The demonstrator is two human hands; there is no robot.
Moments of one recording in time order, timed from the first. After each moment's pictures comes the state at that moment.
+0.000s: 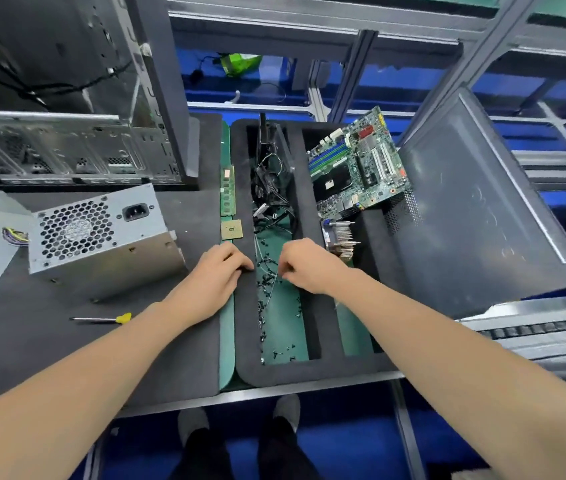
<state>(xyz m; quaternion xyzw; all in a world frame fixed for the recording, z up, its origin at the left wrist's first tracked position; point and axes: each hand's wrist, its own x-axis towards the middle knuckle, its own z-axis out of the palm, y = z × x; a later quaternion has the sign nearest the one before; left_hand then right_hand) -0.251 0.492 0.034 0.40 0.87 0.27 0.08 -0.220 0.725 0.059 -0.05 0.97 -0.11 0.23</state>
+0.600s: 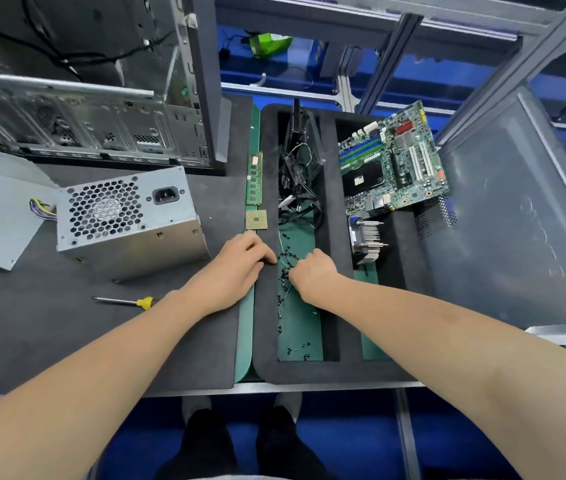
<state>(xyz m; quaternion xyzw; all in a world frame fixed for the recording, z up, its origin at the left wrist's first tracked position) -0.257 0.490 0.025 0.39 0.86 0.31 0.10 -0.231 0.690 -0.006 -0.13 0.91 0.23 0.33</state>
